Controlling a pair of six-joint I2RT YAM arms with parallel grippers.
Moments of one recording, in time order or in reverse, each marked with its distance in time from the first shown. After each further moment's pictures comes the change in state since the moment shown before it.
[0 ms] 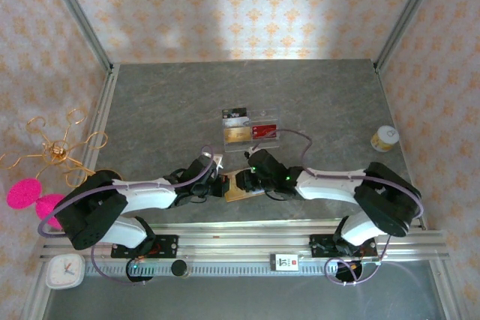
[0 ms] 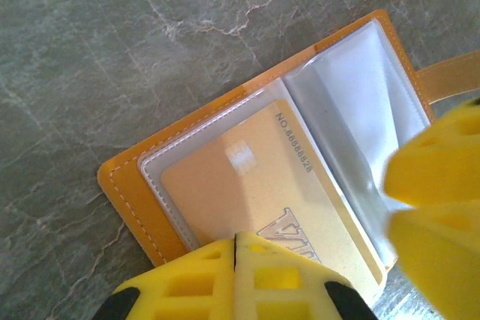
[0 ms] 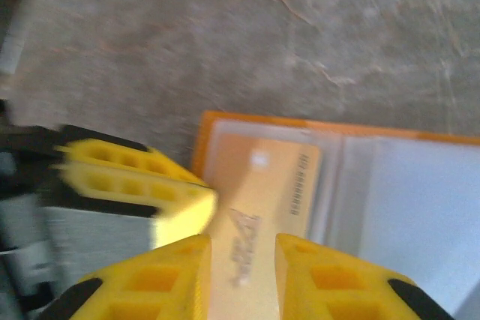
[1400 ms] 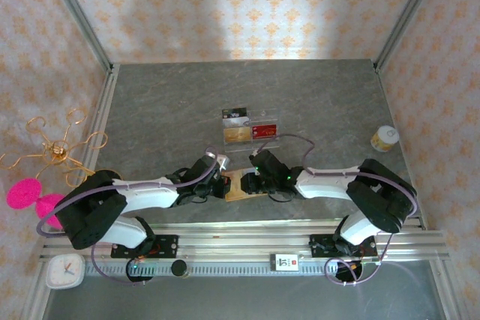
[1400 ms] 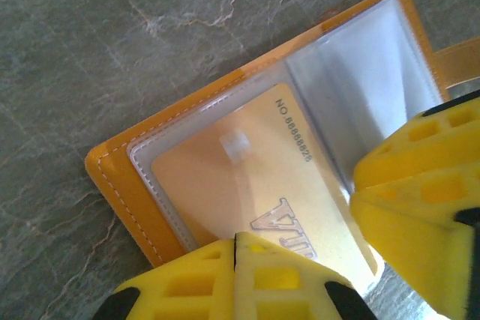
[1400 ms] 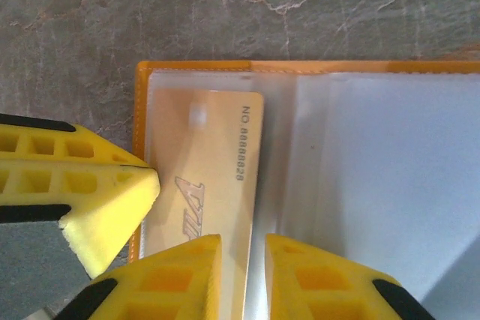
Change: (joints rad) left arm -0.029 0.003 0.030 -0.055 -0.028 0.055; right arm -0.051 0.060 -0.040 0.005 -0.103 0.075
